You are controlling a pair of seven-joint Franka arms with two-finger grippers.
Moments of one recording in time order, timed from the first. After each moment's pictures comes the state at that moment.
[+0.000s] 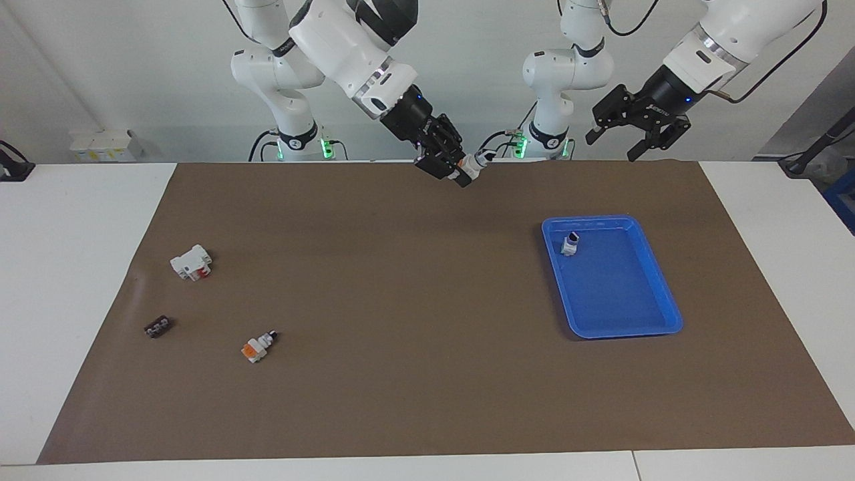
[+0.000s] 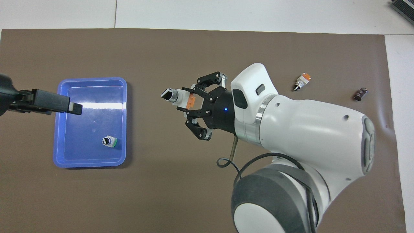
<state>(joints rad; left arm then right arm) -0.07 -0.04 -0.03 -1.51 -0.45 1.50 0.02 0.01 0.00 0.57 -1.83 0.73 2.50 -1.22</state>
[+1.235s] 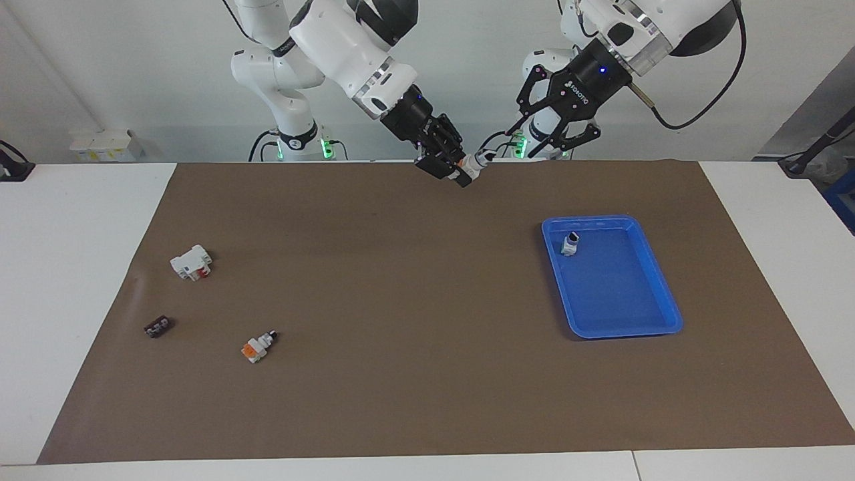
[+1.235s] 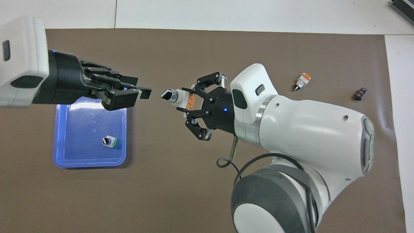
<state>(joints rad) -0.13 -0.03 -0.16 -1.51 -0.63 1.78 0.42 0.01 0.00 0.57 -1.83 0.73 2.50 -1.22</state>
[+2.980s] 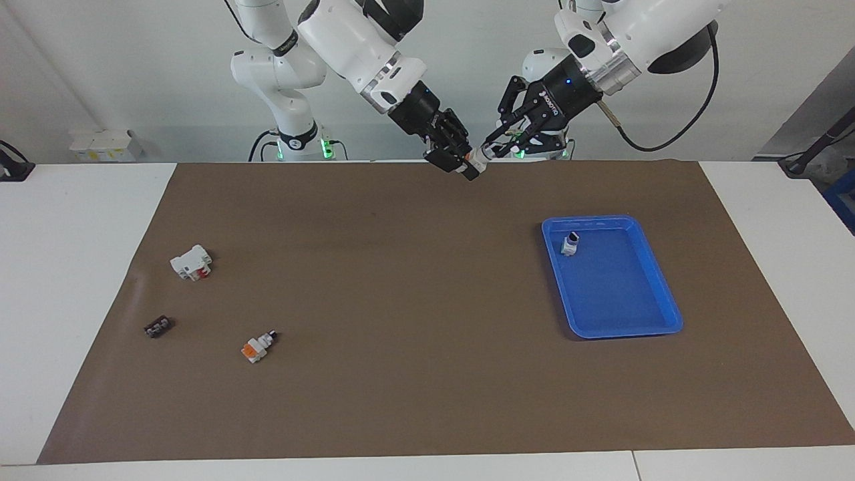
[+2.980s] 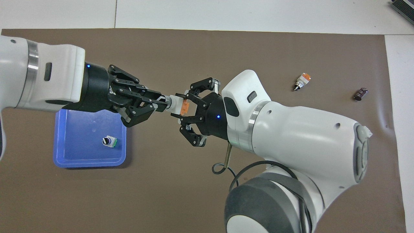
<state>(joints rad) -0.18 0.00 -0.15 -1.53 -0.68 1.73 0.68 0.03 -0.01 0.58 -1.84 0.72 2.50 -1.22</state>
